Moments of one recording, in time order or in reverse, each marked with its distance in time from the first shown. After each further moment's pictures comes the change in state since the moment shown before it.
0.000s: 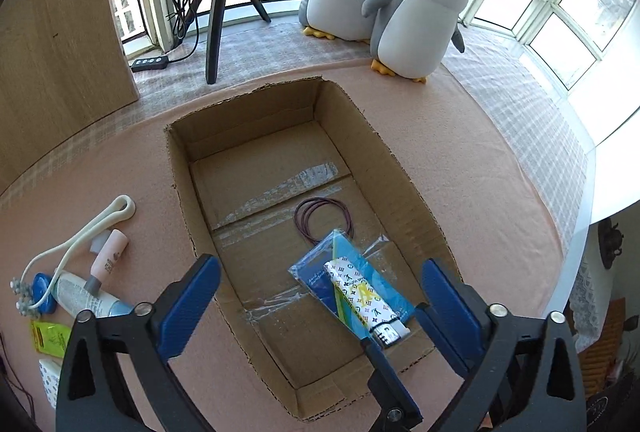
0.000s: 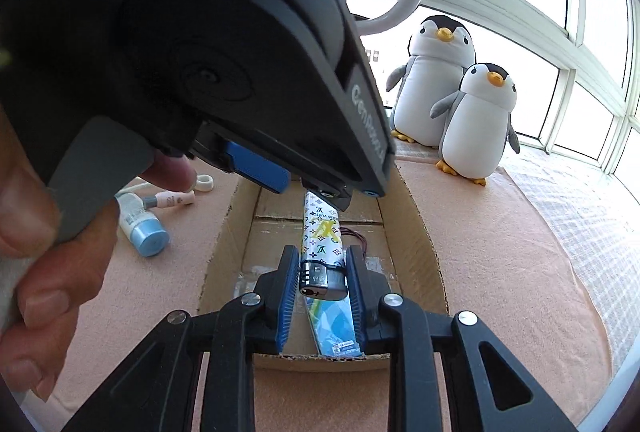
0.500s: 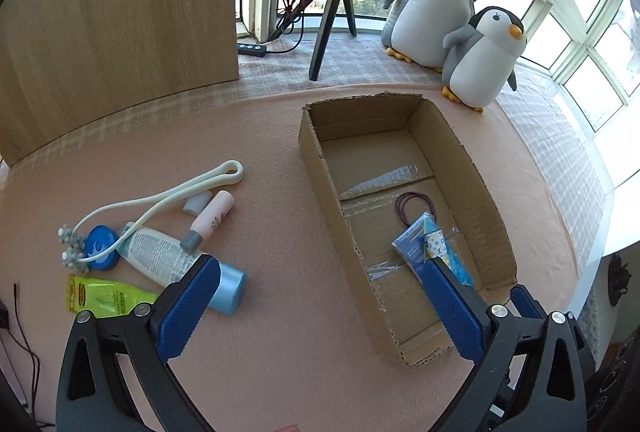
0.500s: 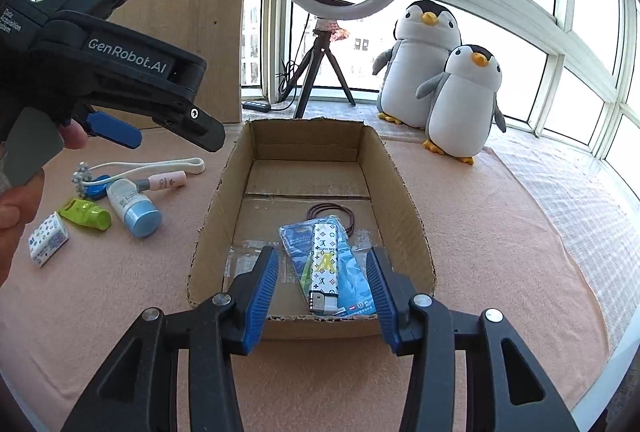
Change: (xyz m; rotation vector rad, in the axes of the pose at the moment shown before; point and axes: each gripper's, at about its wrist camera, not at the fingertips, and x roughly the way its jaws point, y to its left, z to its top) left arm -0.056 0.099 -0.042 -0.138 -0.057 0.091; right arm -0.016 -0.001 -0.010 0.030 -0.002 0.018
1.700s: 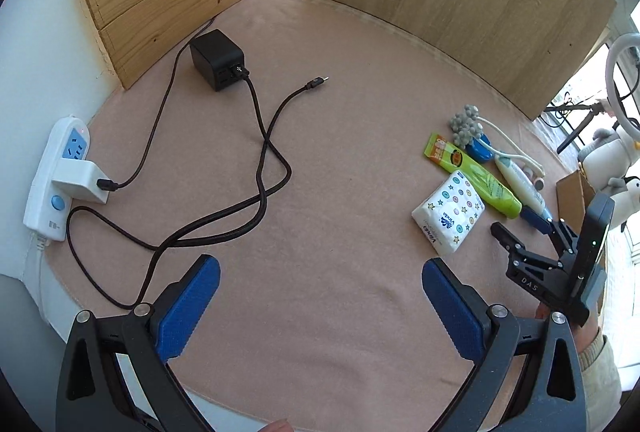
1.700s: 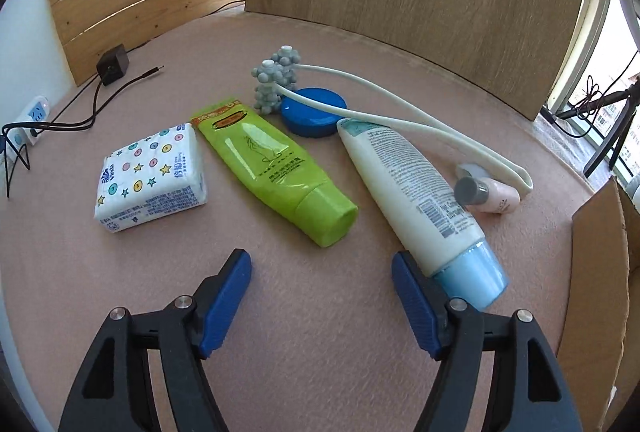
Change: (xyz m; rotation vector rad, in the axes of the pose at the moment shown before) left arm -0.141 0.311 -0.239 -0.655 -0.064 0.276; right arm 0.126 0.241 0.017 -0.522 0.202 0.479
